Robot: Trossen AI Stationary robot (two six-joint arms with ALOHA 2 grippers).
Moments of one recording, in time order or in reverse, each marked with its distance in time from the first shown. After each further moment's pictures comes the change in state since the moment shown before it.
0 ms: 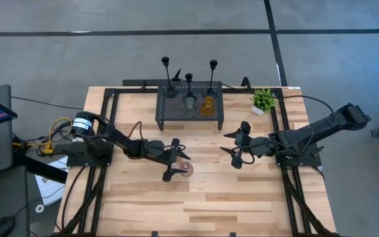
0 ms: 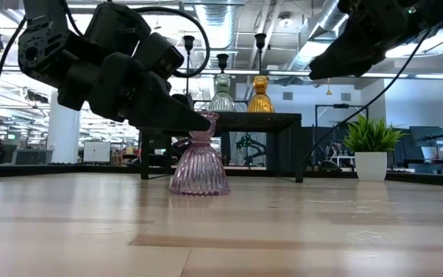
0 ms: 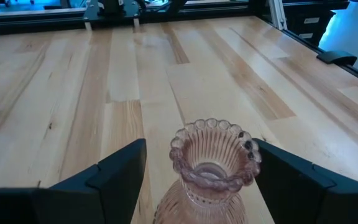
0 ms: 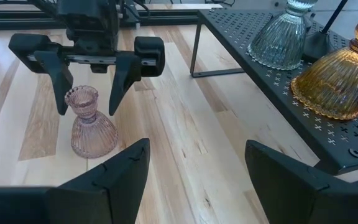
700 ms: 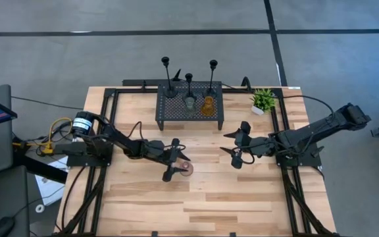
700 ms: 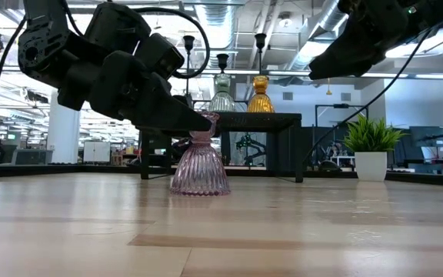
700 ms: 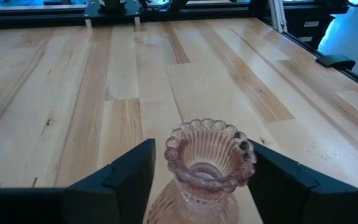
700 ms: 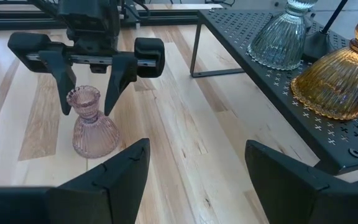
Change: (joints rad) left arm 0.000 0.000 0.000 -0.001 0.000 -0.027; right arm 0.000 0.000 0.000 0.000 0.000 0.000
